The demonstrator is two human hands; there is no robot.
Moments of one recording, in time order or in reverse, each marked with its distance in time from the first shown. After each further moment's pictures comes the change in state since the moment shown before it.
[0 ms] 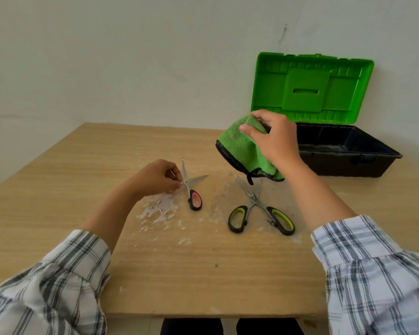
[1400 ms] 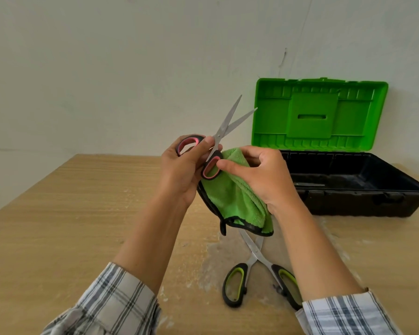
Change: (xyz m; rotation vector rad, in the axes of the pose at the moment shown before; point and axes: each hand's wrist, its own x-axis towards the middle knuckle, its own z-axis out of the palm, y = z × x) left_hand 0.058 0.126 0.005 -1.366 0.344 0.137; right_hand 0.021 -0.003 0.014 0.491 -0.167 0.181
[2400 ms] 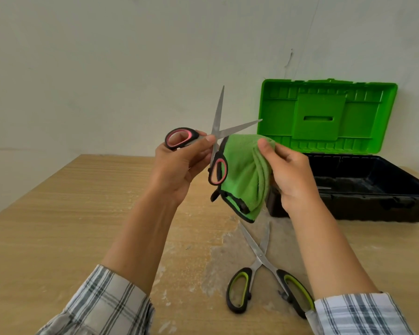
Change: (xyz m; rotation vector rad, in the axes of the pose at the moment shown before) left_hand 0.002 0.016 -0.010 0.074 -0.035 0.020; right_hand 0.015 0.011 -0.018 0.323 0.195 0.223
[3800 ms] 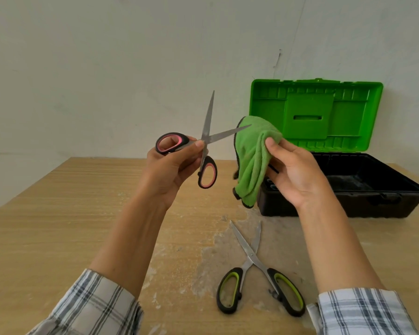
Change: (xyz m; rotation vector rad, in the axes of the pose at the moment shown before) left_hand 0.001 -0.005 -0.002 0.030 -0.019 -0.014; right_hand 0.012 -0.009 -0.030 0.332 -0.143 0.094
